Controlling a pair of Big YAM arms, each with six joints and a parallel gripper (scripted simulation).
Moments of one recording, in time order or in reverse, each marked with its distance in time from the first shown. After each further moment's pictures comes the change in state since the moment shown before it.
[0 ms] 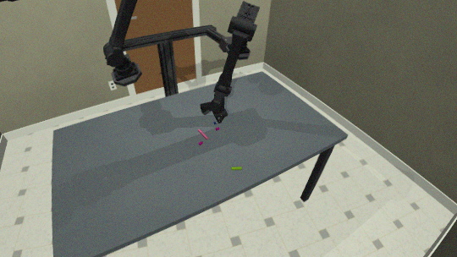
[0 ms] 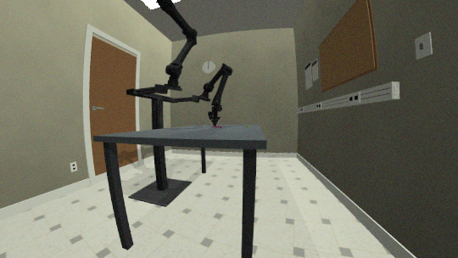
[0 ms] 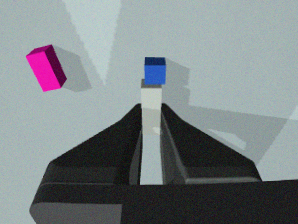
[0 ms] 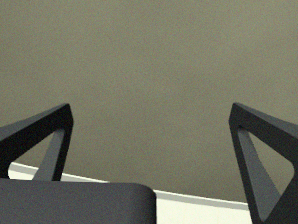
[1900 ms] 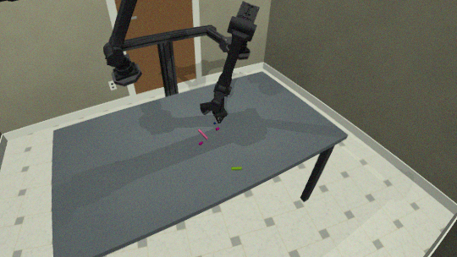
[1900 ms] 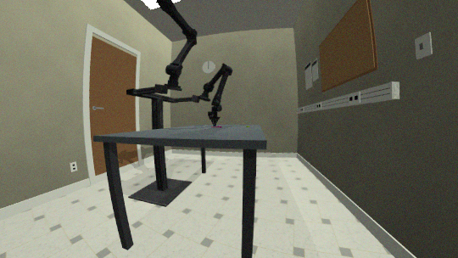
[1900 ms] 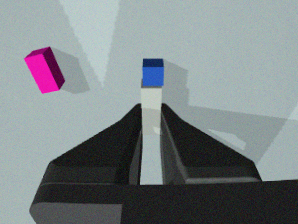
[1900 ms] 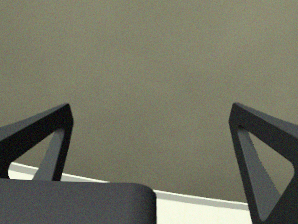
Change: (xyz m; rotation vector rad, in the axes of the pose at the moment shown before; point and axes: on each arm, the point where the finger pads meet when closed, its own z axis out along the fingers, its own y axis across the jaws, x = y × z) left arm -0.001 -0.001 0.000 0.000 0.000 0.000; right arm 0.000 0.000 0.000 0.000 0.000 0.000
